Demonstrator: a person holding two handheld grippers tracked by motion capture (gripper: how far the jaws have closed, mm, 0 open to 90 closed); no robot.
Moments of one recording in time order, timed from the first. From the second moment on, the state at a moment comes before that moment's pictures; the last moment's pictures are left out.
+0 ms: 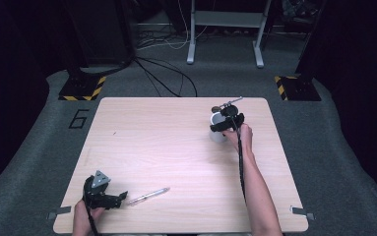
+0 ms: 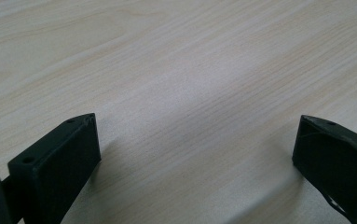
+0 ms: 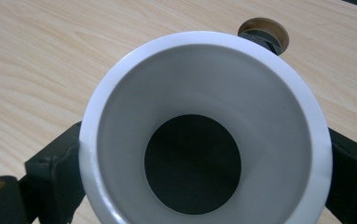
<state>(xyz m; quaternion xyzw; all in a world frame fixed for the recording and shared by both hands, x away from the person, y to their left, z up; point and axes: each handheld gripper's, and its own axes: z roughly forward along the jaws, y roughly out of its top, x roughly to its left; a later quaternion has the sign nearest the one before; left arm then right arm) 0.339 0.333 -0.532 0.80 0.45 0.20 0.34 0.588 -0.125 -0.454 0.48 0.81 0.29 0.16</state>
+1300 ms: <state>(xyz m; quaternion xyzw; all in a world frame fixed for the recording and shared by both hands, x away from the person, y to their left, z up) 0.339 0.333 -0.532 0.80 0.45 0.20 0.34 0.547 -0.097 -0.453 0.42 0.85 0.29 0.14</state>
